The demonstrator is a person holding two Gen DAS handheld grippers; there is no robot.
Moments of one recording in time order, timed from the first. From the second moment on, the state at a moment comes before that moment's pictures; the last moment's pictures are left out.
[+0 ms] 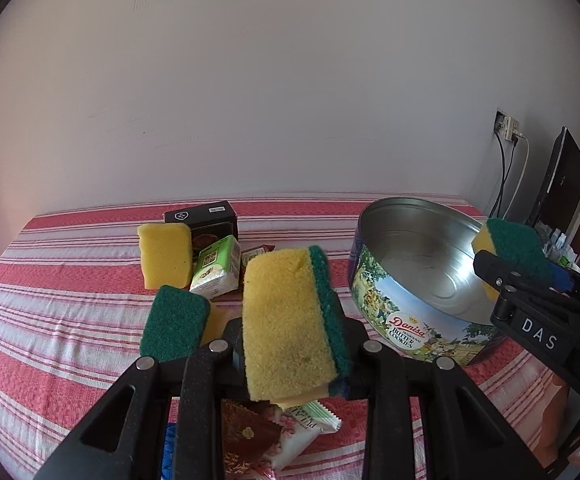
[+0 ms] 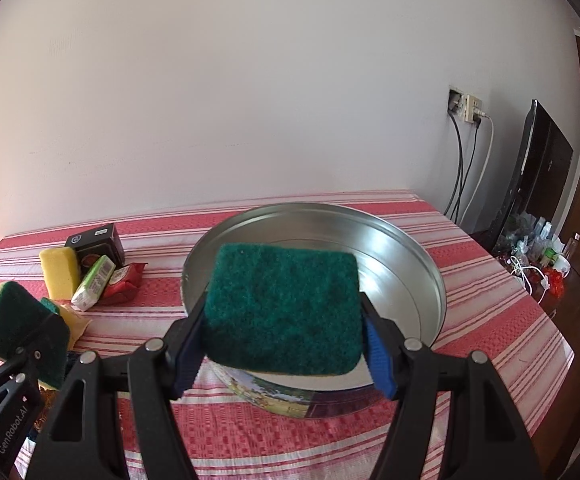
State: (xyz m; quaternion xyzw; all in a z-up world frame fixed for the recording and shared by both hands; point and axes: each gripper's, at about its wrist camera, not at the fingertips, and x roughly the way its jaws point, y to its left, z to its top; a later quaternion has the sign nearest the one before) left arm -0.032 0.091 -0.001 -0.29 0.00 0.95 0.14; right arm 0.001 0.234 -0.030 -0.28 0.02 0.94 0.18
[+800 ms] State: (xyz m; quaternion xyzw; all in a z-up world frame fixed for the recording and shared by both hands) left arm -0.068 0.170 -0.006 -0.29 0.01 0.94 0.19; right arm -0.020 0.307 -0.038 -0.31 0.02 0.93 0.20
